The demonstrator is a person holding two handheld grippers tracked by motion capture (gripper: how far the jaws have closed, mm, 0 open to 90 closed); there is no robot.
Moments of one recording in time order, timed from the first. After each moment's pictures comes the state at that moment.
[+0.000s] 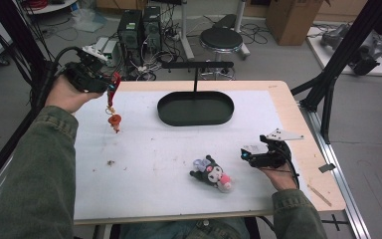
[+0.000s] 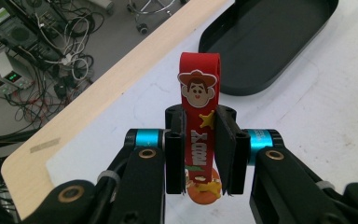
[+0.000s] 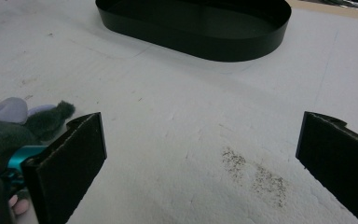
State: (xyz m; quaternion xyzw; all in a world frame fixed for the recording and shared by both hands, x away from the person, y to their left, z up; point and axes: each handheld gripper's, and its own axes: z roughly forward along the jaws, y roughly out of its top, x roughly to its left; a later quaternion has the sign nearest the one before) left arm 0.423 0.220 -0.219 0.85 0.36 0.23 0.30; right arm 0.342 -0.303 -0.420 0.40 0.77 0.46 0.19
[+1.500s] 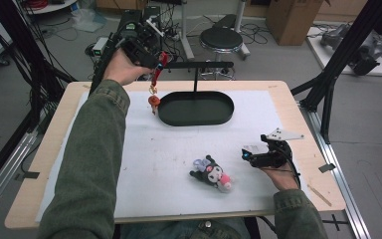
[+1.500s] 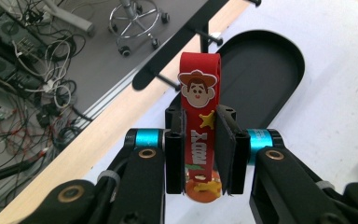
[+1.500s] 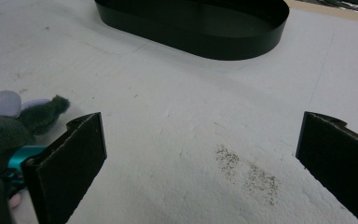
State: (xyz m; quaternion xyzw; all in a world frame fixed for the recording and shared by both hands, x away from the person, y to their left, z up) left arm 0.488 0.103 -0.190 0.87 0.34 0.21 0.30; right arm 0.343 -0.306 -0.420 0.40 0.77 0.45 0.20
